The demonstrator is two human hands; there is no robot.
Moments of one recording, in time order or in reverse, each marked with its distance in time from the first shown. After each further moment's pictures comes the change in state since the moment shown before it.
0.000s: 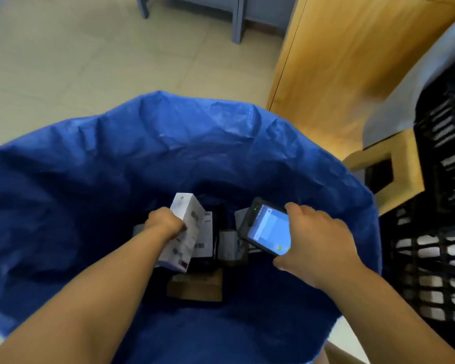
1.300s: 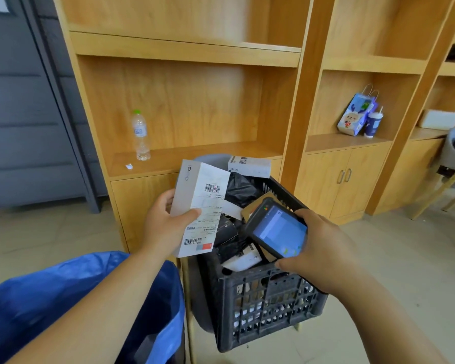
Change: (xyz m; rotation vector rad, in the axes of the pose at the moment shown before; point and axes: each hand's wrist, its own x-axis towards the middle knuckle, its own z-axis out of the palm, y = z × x) left_hand -0.411 0.210 -0.038 -0.766 0.066 1.311; right_hand -0.349 0.174 -0.111 0.368 0.778 0.592
